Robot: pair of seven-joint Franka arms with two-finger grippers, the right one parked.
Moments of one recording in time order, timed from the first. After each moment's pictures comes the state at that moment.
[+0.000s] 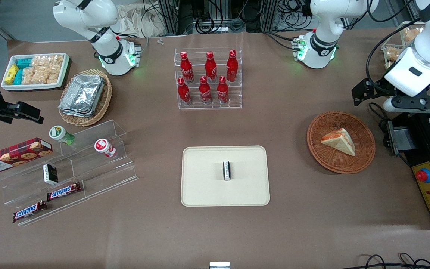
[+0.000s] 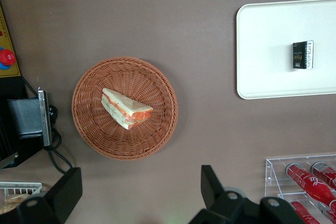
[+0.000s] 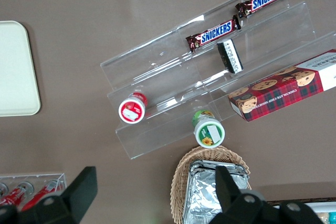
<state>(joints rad) -0.05 -0.02 -0.12 -1.57 0.00 1.54 -0.11</state>
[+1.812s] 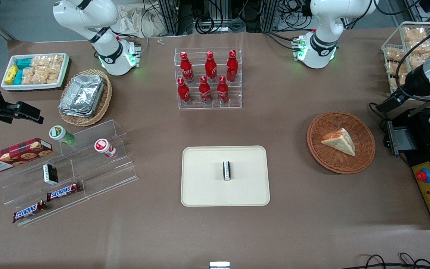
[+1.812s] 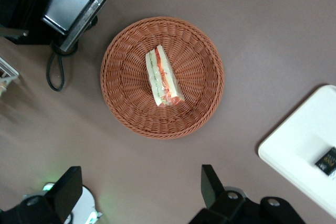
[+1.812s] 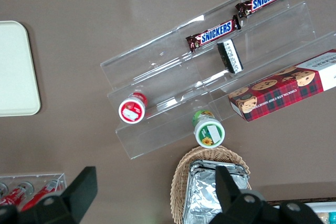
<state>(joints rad) -0.03 -0.12 0.05 -1.87 -0.02 1.65 -0.70</state>
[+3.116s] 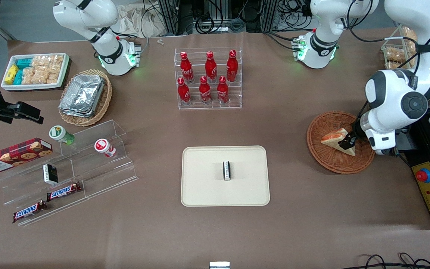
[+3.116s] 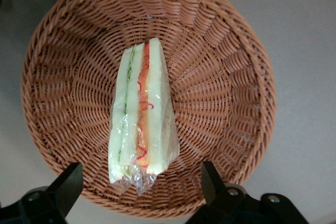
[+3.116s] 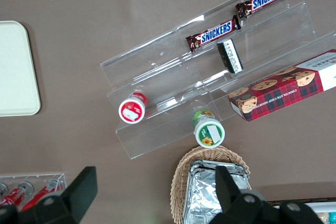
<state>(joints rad) -0.04 0.14 0.04 -2.24 -0.03 2.25 -0.92</state>
